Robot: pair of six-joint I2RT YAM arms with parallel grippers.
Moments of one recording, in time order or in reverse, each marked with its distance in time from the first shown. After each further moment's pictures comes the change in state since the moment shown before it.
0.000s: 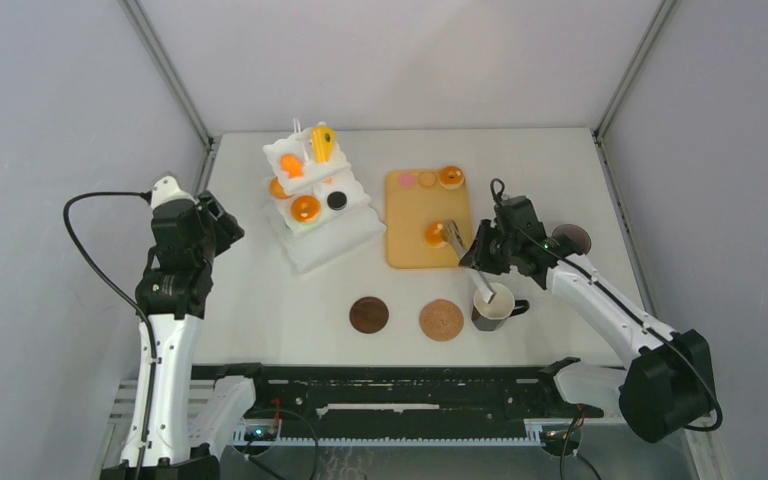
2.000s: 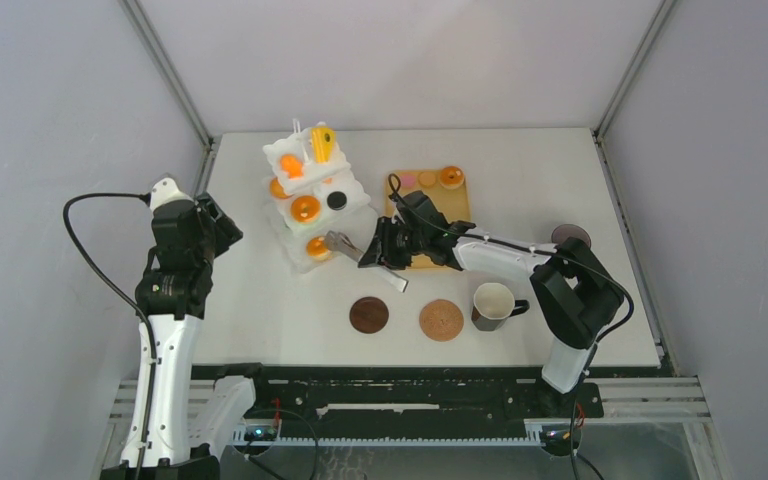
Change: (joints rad) left arm 0.000 0.000 0.000 -0.016 -0.029 0.002; right arm 0.352 0.553 0.275 0.463 -0.229 0.243
